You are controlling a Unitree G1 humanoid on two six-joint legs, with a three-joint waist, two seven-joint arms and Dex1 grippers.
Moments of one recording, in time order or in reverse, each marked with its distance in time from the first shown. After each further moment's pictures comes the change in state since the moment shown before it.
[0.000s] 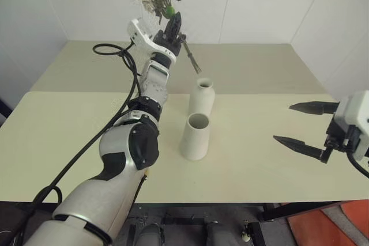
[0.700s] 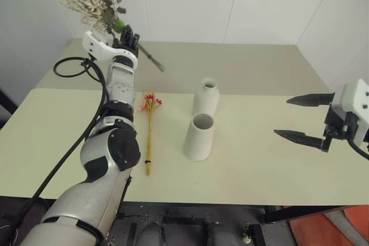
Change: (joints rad) left arm 0.040 0.105 0.131 -0.143 -0.149 0.143 0.205; right arm -0.117 -0.048 0.117 0.168 -0.038 -0.089 0.101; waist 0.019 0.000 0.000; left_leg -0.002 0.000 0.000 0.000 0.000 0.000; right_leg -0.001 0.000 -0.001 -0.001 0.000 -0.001
